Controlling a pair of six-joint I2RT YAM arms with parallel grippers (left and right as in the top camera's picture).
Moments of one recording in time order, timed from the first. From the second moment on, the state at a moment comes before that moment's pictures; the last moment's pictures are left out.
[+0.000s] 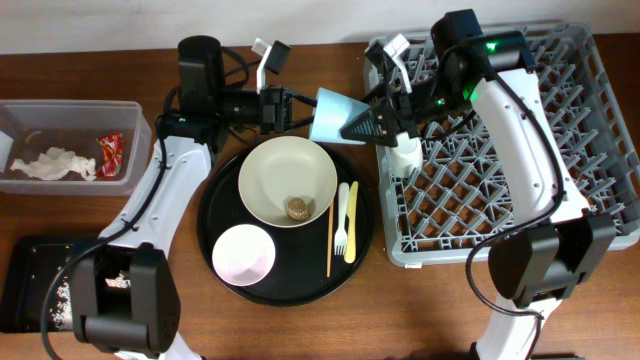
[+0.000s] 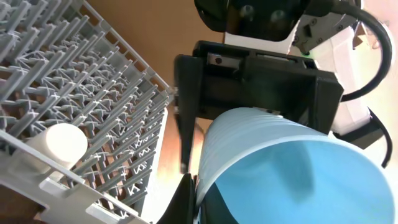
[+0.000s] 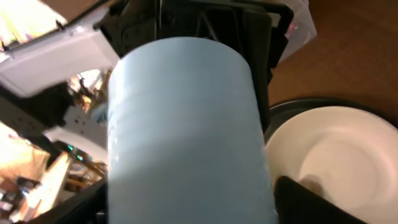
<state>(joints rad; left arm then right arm) -0.18 1.82 1.43 0.00 1.44 -0.48 0.16 2.00 2.08 -1.49 -1.27 -0.65</state>
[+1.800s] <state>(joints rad) -0.20 1.71 1.44 -0.80 -0.15 -0.34 -0.02 1.92 1.83 -1.64 -0.12 0.15</state>
